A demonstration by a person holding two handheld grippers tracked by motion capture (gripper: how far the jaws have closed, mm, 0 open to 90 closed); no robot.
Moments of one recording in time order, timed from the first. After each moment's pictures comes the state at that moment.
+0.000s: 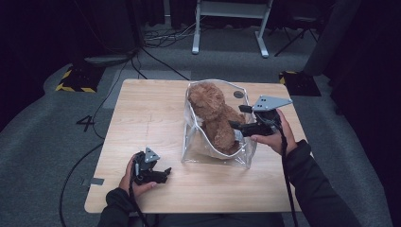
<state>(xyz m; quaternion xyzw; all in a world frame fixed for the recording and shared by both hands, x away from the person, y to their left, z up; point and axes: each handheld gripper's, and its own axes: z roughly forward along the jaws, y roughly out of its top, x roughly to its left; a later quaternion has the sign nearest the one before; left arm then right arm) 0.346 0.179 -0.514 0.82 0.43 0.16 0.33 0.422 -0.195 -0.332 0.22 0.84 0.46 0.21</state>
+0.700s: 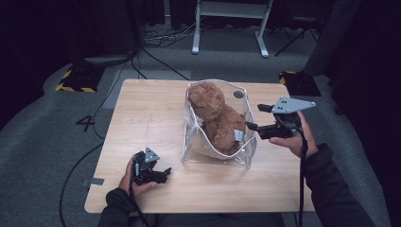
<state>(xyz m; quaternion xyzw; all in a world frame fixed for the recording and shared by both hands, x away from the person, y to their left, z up) 0.346 0.179 -0.514 0.82 0.43 0.16 0.33 0.407 -0.239 -0.319 0.22 0.83 0.45 0.24</state>
